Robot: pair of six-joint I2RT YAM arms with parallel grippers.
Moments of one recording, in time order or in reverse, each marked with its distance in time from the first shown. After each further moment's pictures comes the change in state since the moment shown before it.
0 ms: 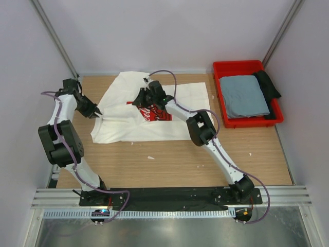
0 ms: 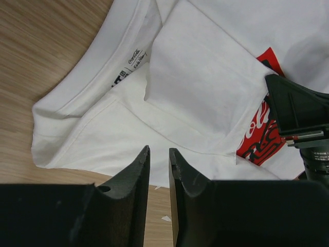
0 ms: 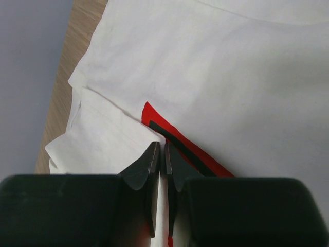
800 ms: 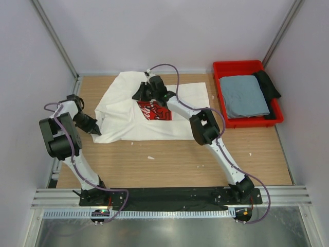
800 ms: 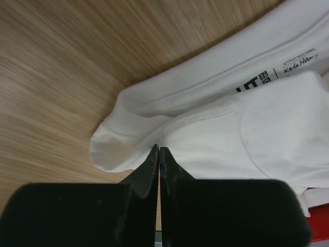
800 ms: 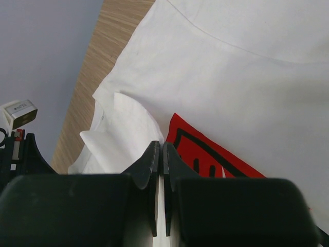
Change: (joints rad) left arm 0.058 0.122 -0.137 -0.079 -0.080 -0.063; right arm 0.001 -0.127 -0.085 0.017 0.068 -0.013
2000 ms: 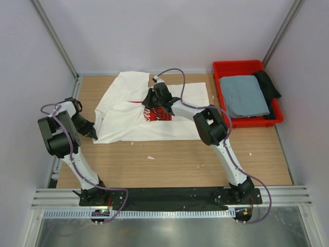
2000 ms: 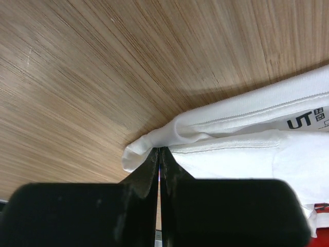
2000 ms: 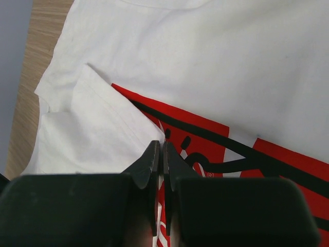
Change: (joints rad) left arm 0.045 0.056 0.013 -0.058 -0.086 -0.004; right arm 0.000 -0.209 -0.417 0.089 0.203 -0.028
